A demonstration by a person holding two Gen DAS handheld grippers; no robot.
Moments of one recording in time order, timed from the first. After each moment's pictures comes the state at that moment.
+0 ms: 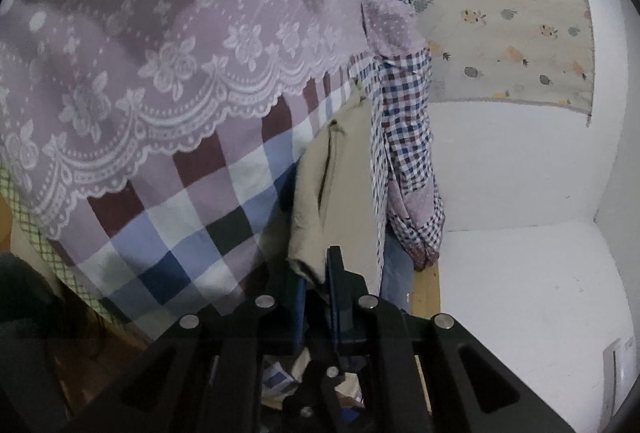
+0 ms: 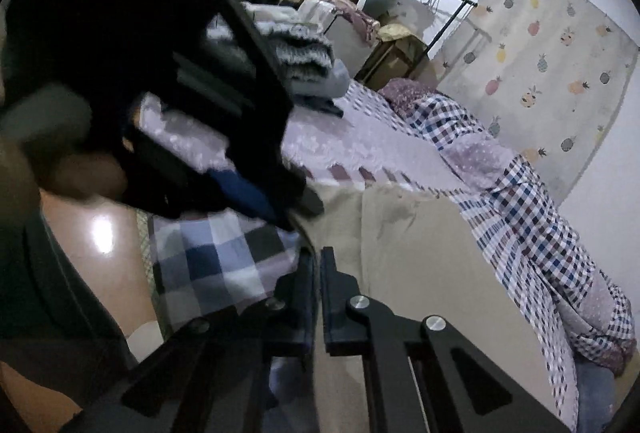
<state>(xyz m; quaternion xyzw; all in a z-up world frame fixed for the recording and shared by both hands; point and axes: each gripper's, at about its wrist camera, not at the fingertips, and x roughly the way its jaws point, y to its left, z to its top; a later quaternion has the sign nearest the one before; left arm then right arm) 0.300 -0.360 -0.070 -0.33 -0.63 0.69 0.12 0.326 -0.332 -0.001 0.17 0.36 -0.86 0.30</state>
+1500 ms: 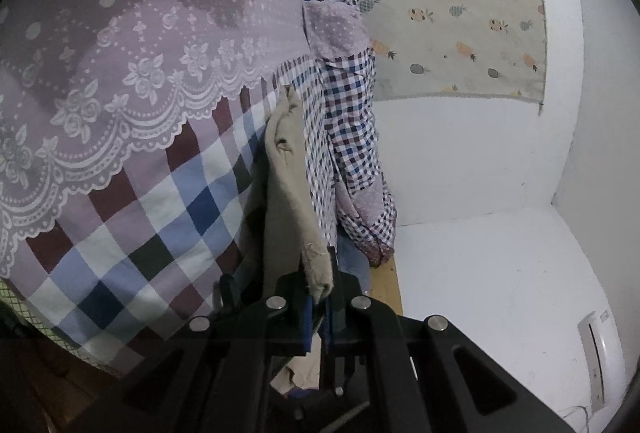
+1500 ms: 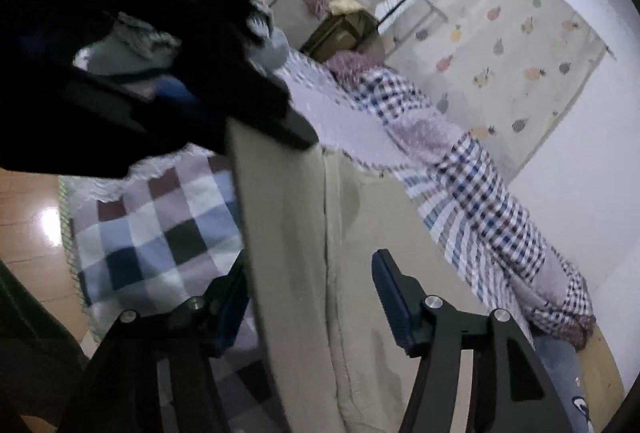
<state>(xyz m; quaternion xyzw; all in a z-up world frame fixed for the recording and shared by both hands) 0.272 -0.369 -0.048 -0.26 -0.64 0.70 0.20 0.312 -0.339 -0.007 0.19 0.39 -0.88 0.18</state>
